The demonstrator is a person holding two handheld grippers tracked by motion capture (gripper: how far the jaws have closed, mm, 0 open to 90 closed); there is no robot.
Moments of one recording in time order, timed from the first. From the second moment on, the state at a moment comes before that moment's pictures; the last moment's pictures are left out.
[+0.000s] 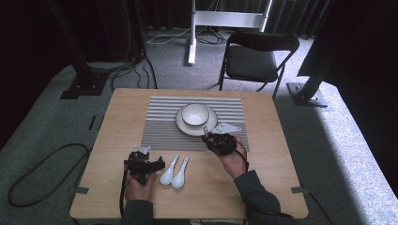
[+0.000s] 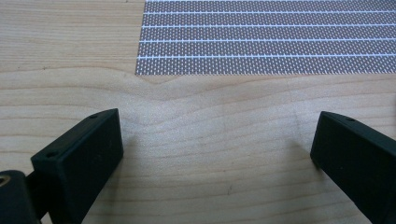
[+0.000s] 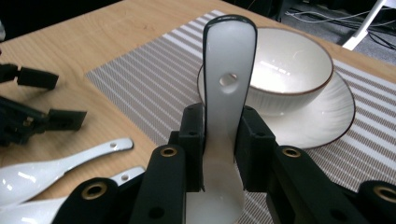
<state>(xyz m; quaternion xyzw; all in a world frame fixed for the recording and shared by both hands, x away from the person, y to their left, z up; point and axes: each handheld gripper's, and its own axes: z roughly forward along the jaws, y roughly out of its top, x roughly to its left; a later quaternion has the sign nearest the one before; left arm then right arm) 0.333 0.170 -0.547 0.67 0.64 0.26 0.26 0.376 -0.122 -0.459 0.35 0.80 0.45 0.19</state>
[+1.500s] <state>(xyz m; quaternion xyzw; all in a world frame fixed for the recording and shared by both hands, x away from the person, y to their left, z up) 0.333 0.170 -0.547 0.67 0.64 0.26 0.26 0.409 -0.116 -0.430 0.35 0.79 0.46 0.21</state>
